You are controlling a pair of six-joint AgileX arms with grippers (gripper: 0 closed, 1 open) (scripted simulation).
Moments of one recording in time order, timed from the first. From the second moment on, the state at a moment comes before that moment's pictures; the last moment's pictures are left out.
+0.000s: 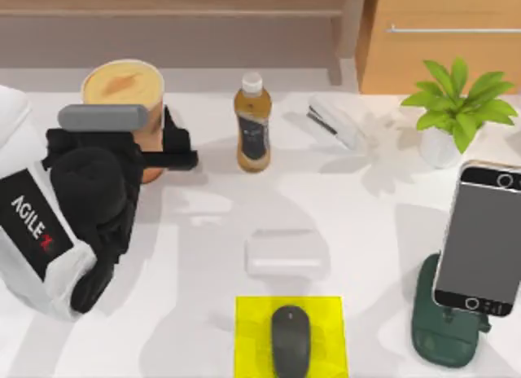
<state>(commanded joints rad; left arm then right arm) -0.39 2.11 0.59 1.42 -0.34 -0.03 0.00 0.00 0.00 0.00 0.00 0.00</state>
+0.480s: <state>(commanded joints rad) -0.39 2.11 0.59 1.42 -0.34 -0.03 0.00 0.00 0.00 0.00 0.00 0.00</state>
